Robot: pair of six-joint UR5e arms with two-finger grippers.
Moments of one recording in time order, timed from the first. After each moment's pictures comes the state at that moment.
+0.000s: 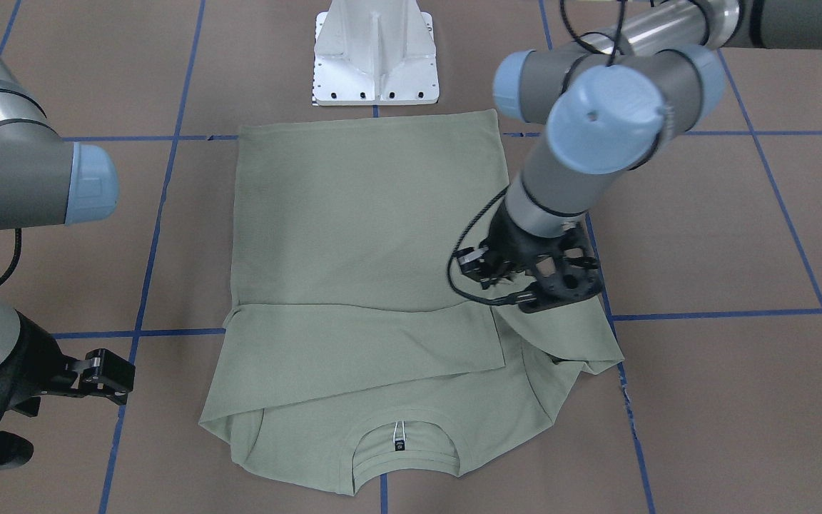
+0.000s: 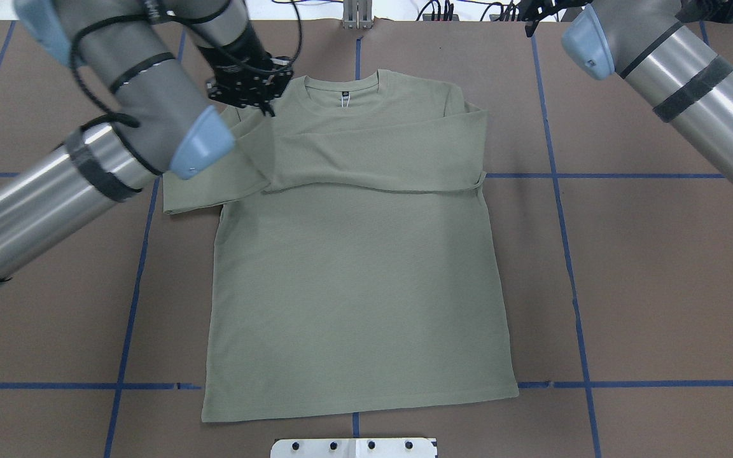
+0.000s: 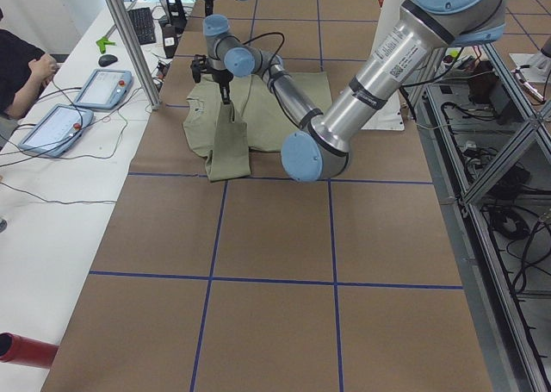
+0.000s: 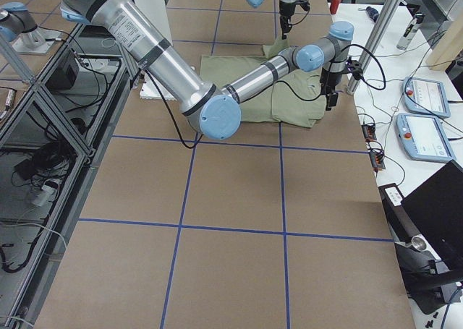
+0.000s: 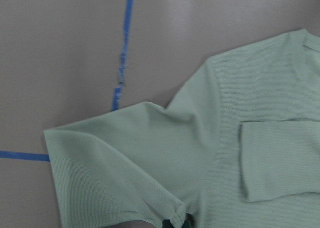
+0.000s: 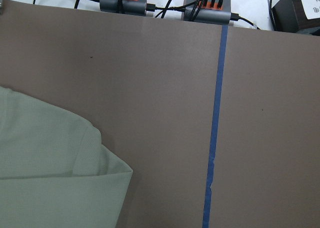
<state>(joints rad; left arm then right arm) -0.86 -2.50 -1.40 -1.57 -2.20 -1.25 1.13 -0.76 1.29 -1.60 2.16 0.56</state>
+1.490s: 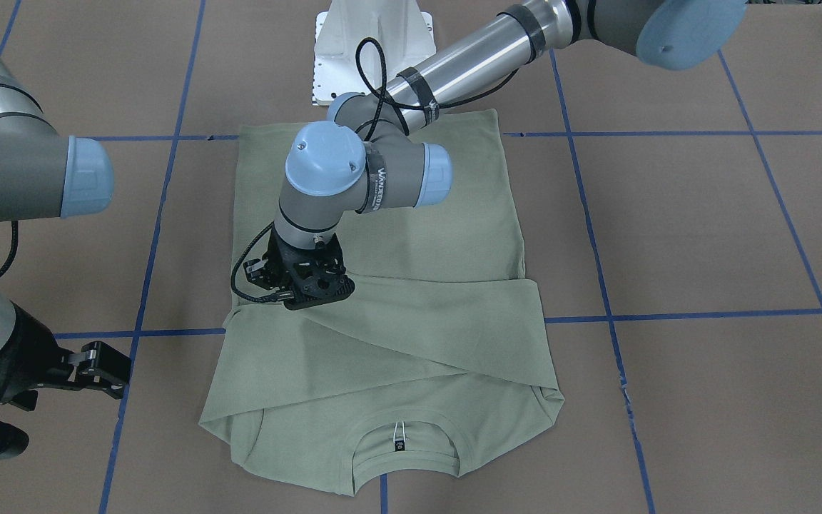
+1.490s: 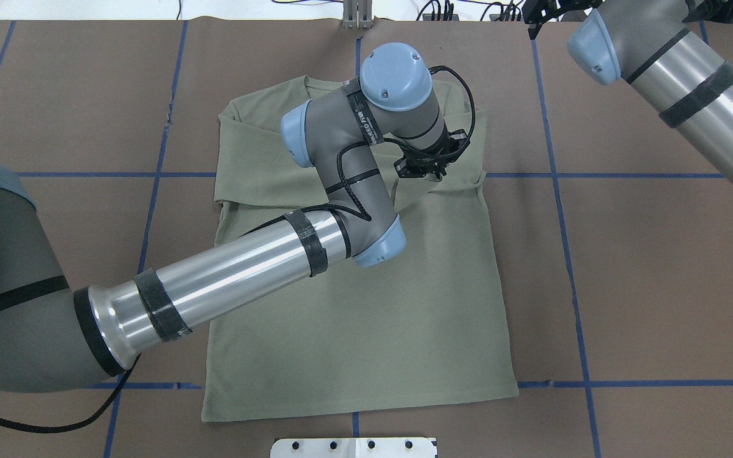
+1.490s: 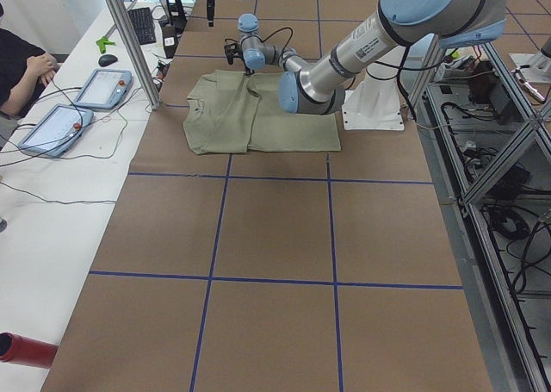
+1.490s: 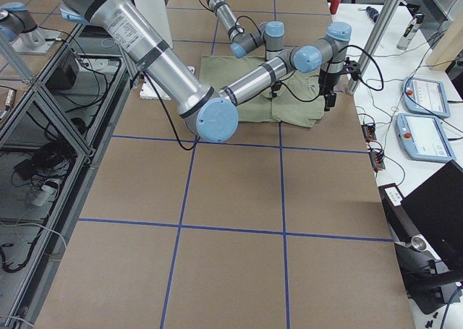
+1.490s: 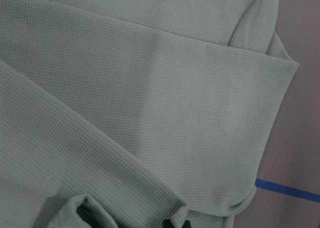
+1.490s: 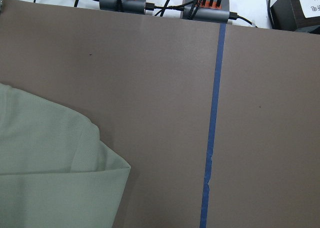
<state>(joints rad) -0.58 -2.82 -0.82 -2.19 -1.97 -1.65 1.12 -0.78 1.33 -1.60 2.16 0.56</state>
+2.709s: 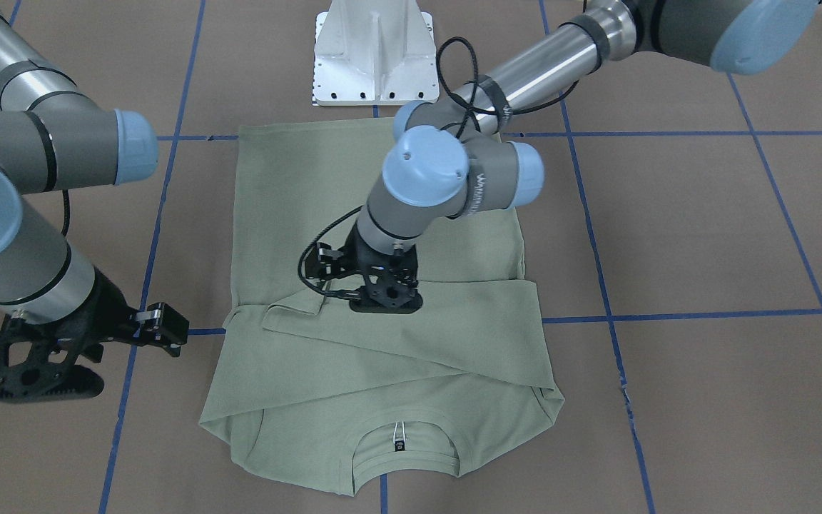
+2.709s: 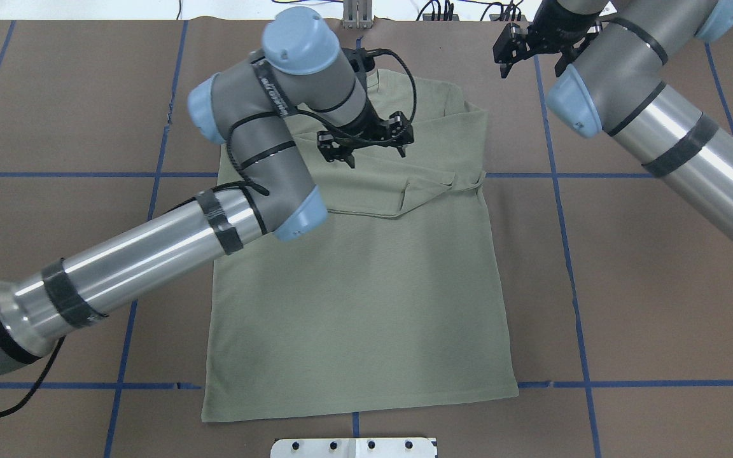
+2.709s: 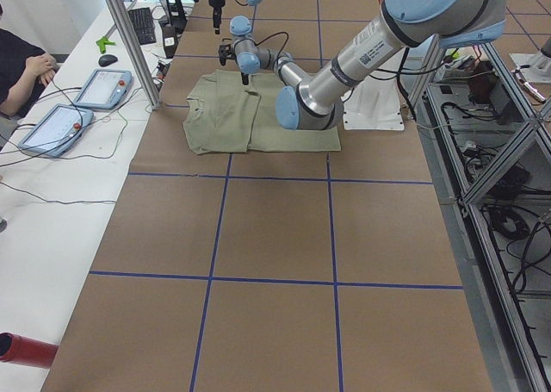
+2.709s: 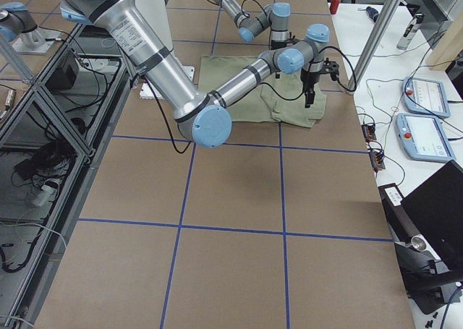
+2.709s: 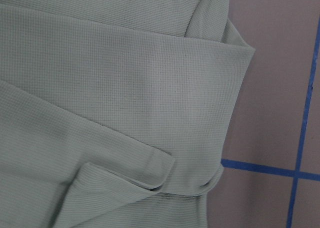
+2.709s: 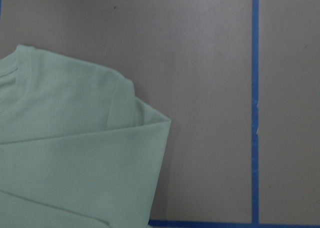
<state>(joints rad) -0.71 -2.53 -1.18 -2.06 -2.14 -1.26 1.00 -0.88 1.51 -1.60 2.14 0.78</state>
